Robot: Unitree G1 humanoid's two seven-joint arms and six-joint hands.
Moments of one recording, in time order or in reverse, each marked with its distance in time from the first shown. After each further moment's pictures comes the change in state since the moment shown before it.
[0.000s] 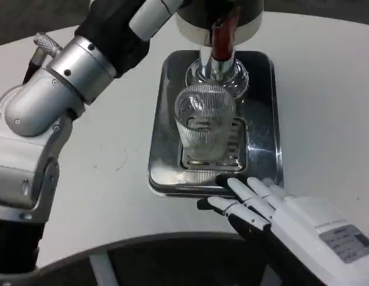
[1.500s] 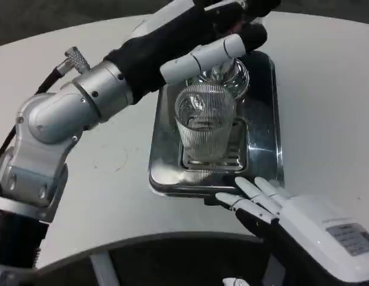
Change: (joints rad) left arm -0.014 0.040 -0.109 0.150 0.192 -0.151 -0.122; right arm -0.016 -0.001 0.010 0.000 0.009 0.098 0.017
